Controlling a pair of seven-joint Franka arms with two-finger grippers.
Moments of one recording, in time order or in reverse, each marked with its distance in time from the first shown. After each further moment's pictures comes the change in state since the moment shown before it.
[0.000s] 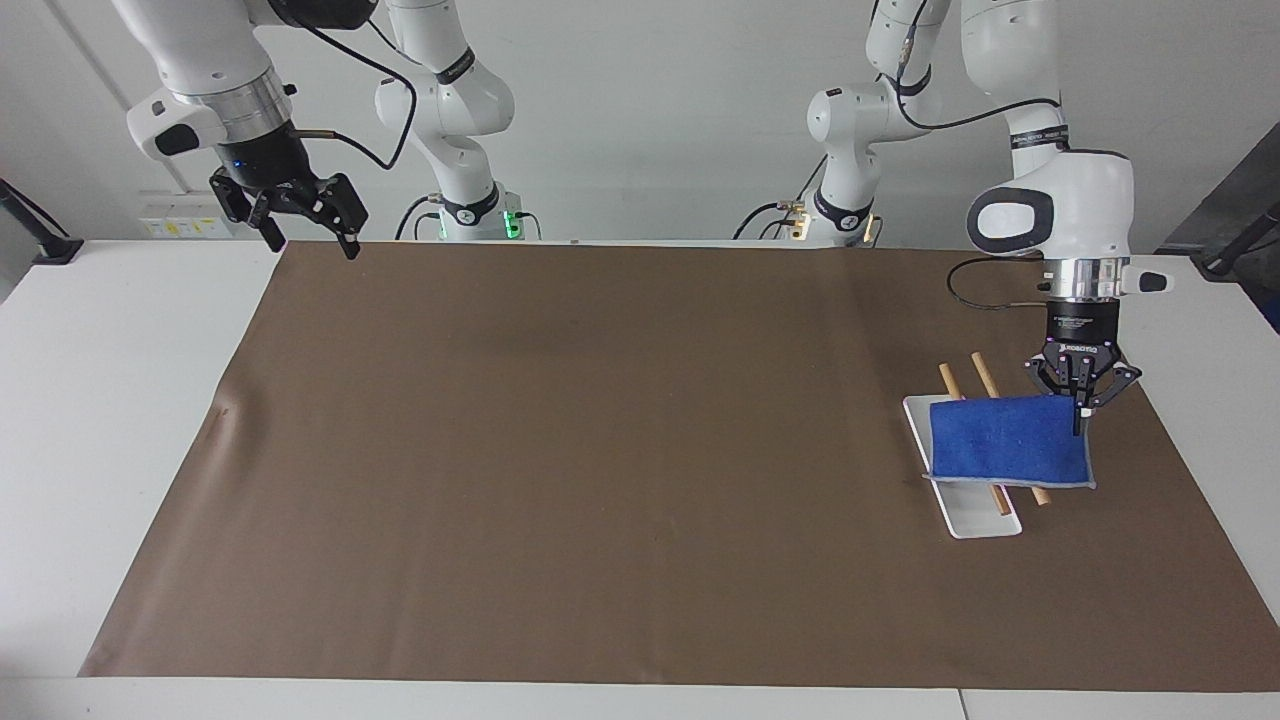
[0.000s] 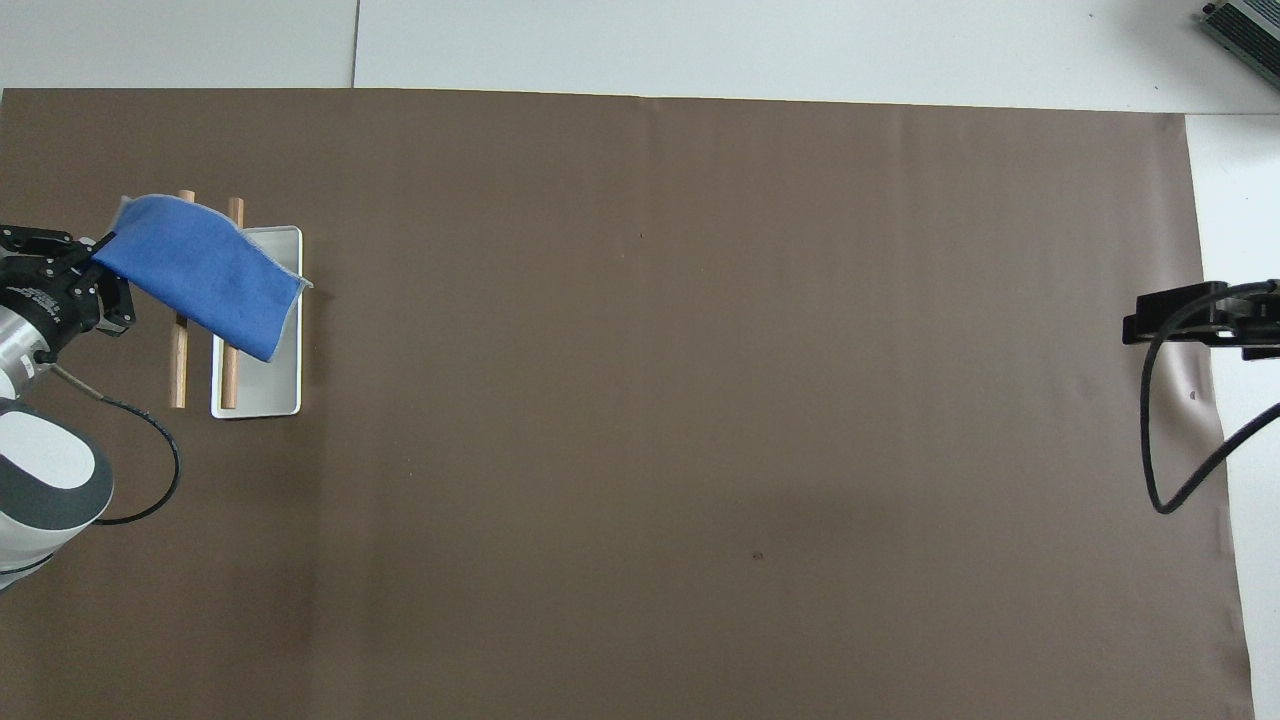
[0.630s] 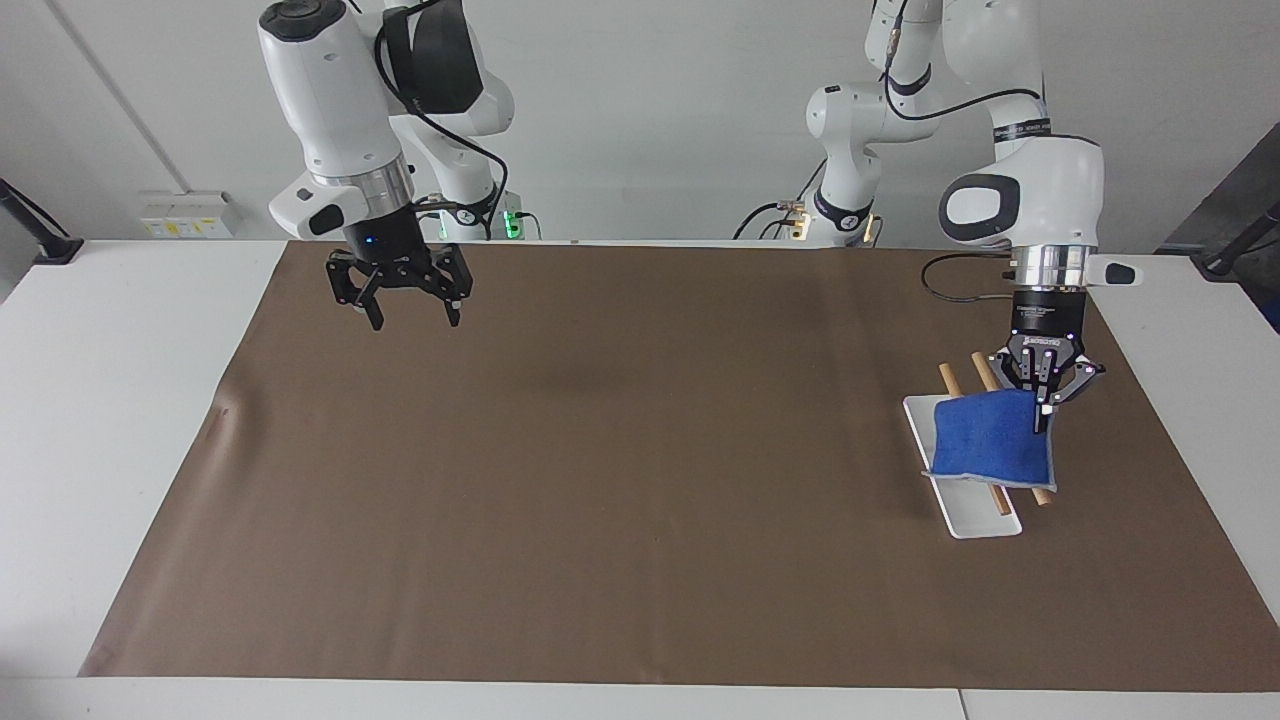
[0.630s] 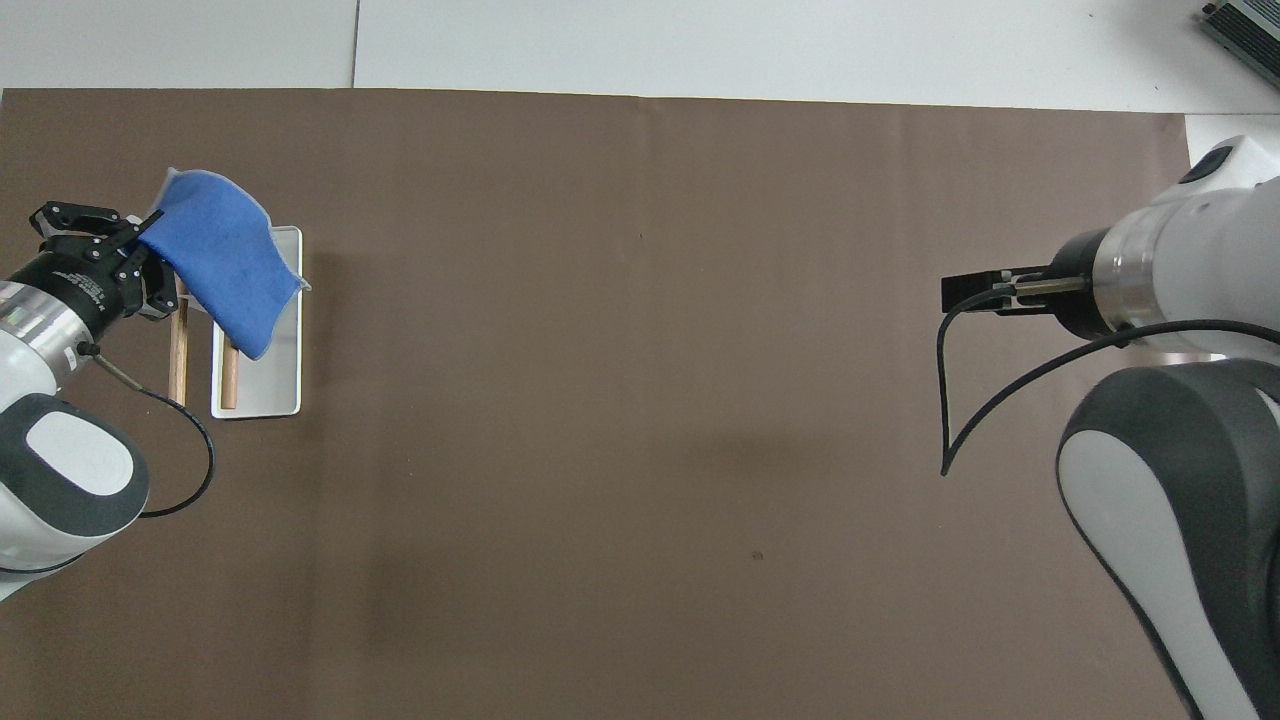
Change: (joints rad) left arm -0.115 -0.039 0.001 0.011 0.000 0.000 -0.007; right arm -0.039 0.017 0.200 -0.177 0.010 0.326 0.003
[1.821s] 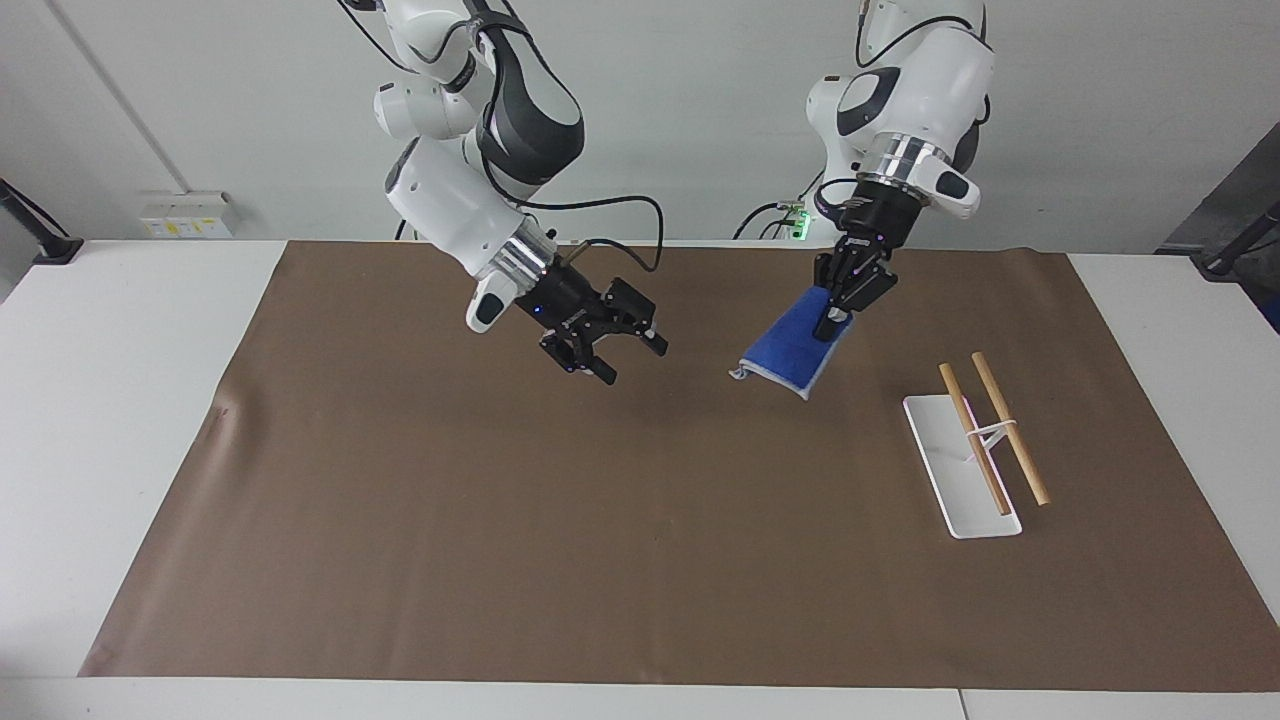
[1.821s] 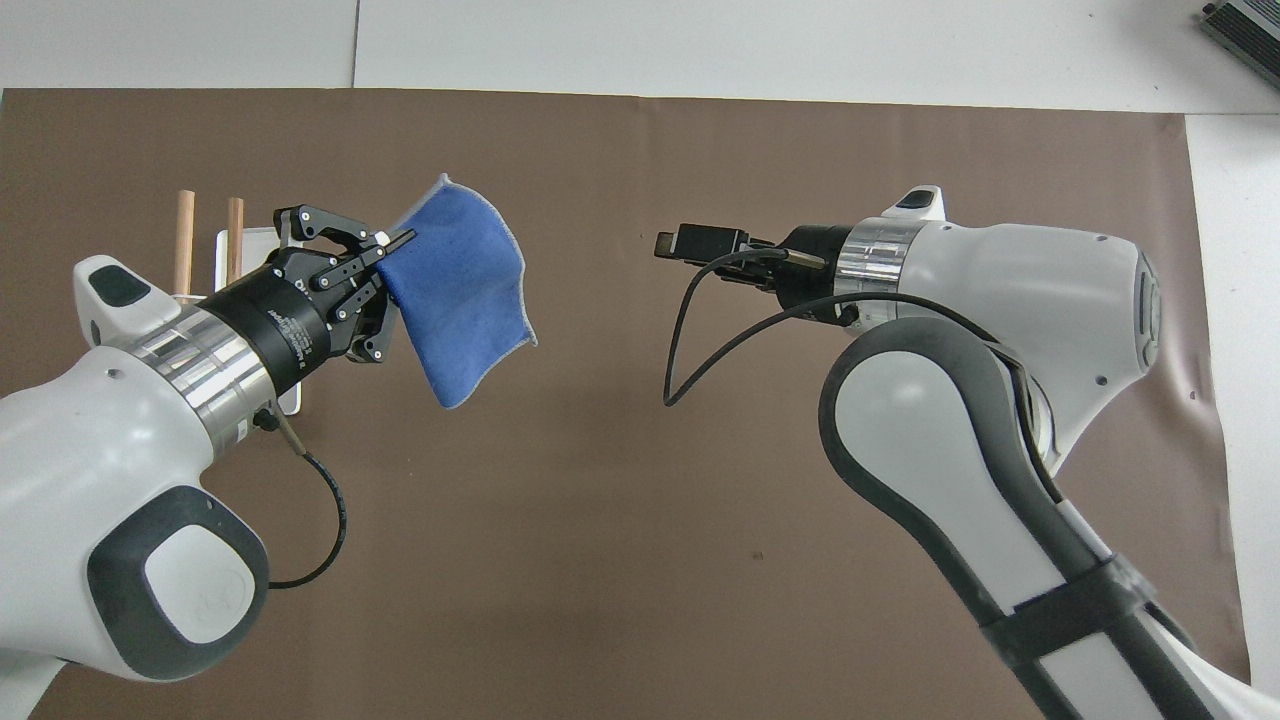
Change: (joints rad) left arm -0.356 -0.185 -0.002 0.067 0.000 -0.229 -0.010; right arm 0.203 0.193 0.034 -0.093 0.693 0.563 -0.125
